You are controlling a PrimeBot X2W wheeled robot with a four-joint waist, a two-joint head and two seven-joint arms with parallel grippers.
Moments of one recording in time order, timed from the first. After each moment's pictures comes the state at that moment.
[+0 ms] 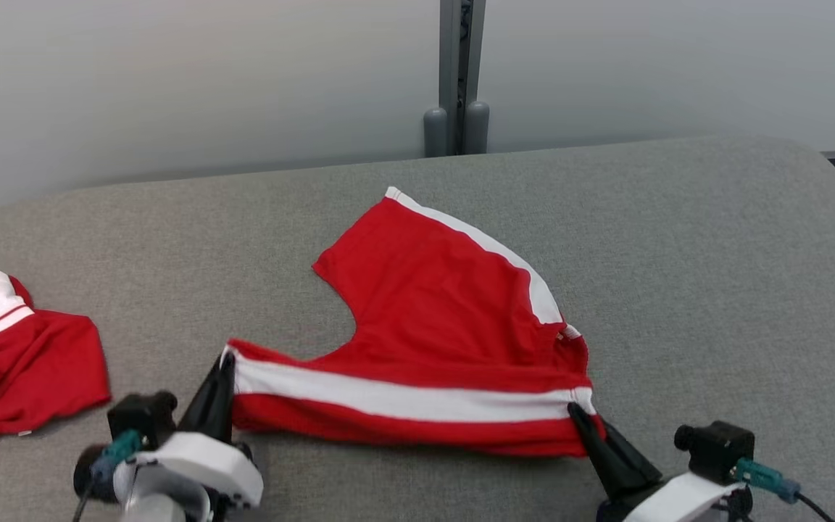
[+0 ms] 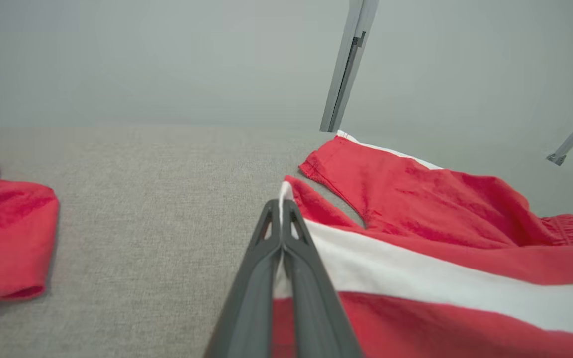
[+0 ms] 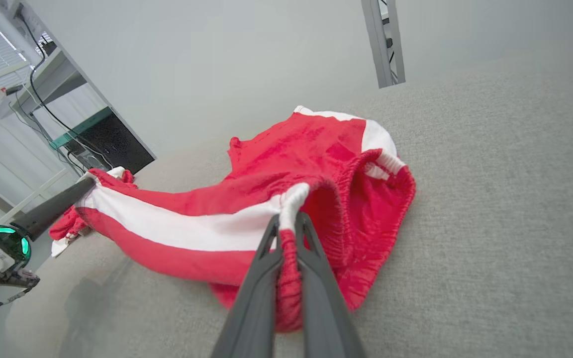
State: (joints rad) left arm -0.14 0.05 -0.06 0.58 -0.27 -0.11 -0.26; right arm -0.11 -0.24 0.59 0.34 0.69 0.13 -0.26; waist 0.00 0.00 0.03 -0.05
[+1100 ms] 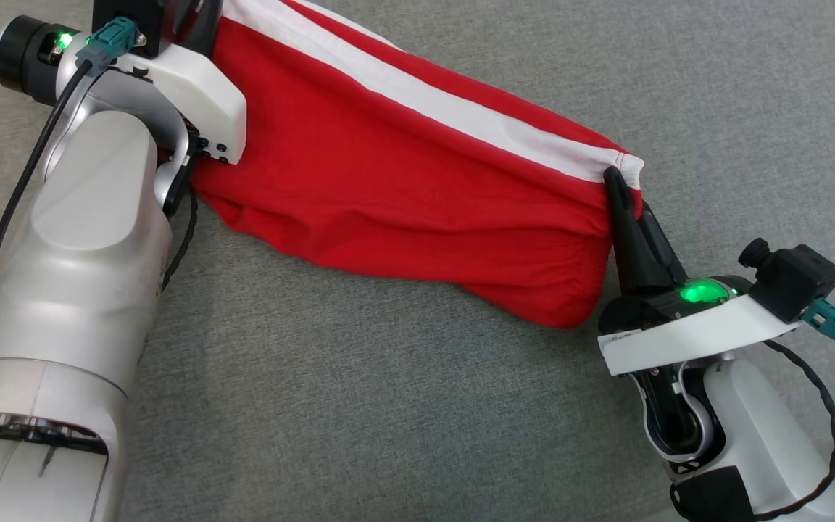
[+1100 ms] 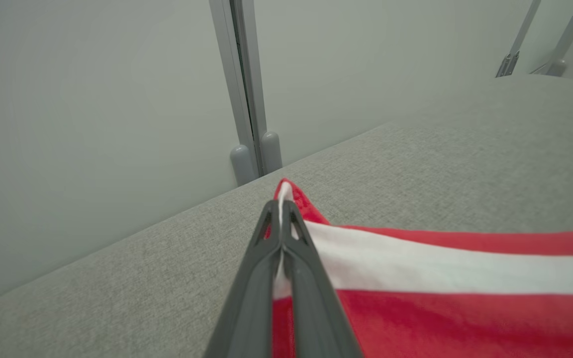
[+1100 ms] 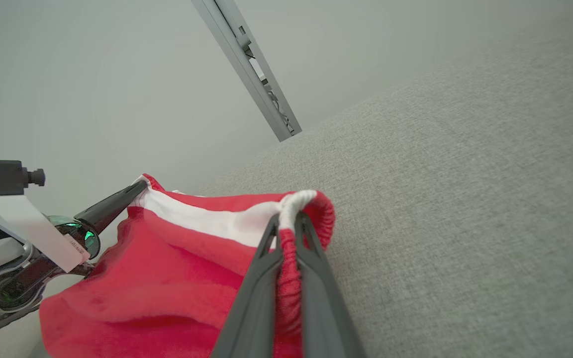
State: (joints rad) left arm -1.15 0.11 -0.31 1.06 -0.09 -0.11 -0.26; right arm -0.41 -0.05 0.30 0.19 0.67 0.13 -0.26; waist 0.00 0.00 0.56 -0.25
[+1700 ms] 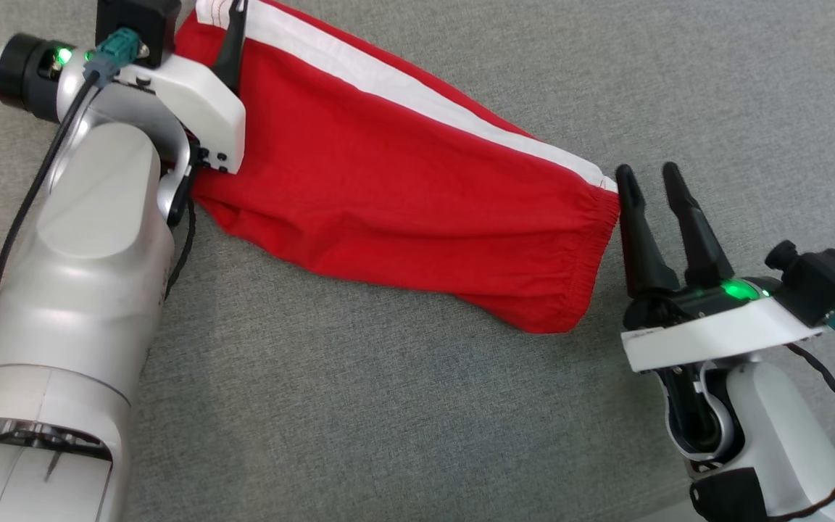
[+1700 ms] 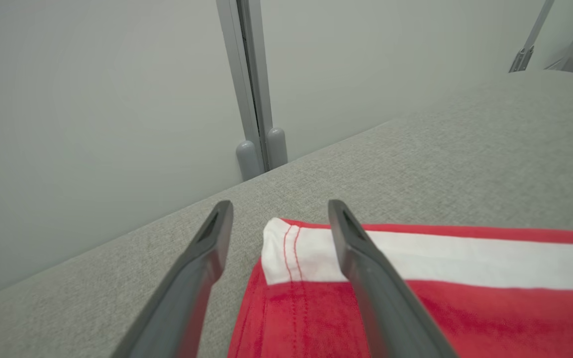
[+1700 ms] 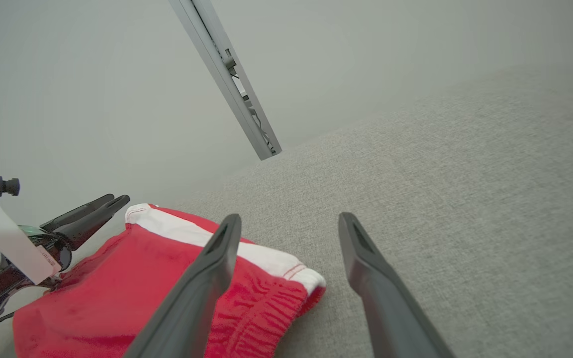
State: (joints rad) left arm -1.14 0.10 -0.31 1.09 -0.10 -0.07 -0.26; right arm -0.39 -0.05 0.23 0.18 0.59 0.13 -0.26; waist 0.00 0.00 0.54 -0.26
